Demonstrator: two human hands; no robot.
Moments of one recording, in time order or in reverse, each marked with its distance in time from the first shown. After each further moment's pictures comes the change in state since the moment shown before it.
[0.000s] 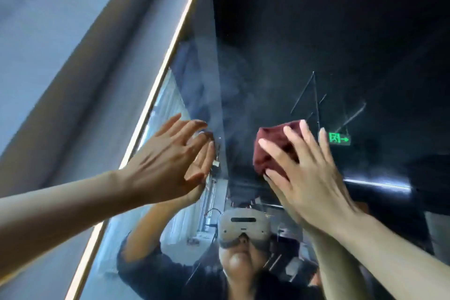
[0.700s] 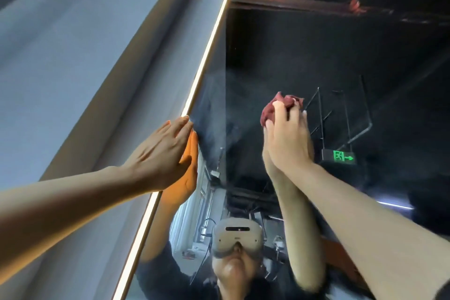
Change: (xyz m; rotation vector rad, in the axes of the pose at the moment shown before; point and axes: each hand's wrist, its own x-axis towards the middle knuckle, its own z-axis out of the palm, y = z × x) left_hand 0.038 -0.109 0.028 -0.290 -0.036 -0.338; right_hand 0.175 -0.039 0.028 0.150 -0.008 0.415
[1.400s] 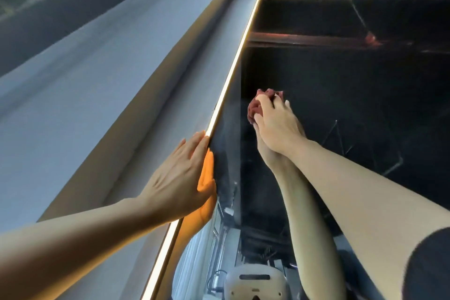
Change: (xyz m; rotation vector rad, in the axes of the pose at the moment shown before) left_hand 0.014 -0.005 -0.006 -0.041 0.137 -0.016; right_hand 0.100 -0.045 0.033 -0.007 -0.067 -0.233
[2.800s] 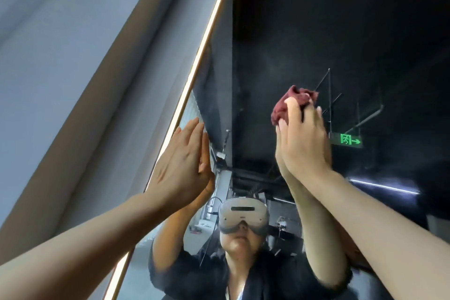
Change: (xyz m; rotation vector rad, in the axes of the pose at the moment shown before) left_hand -0.083 0.086 -0.004 -0.184 -0.114 -0.191; right_hand -0.164 0.036 -0.026 -0.006 0.096 0.158
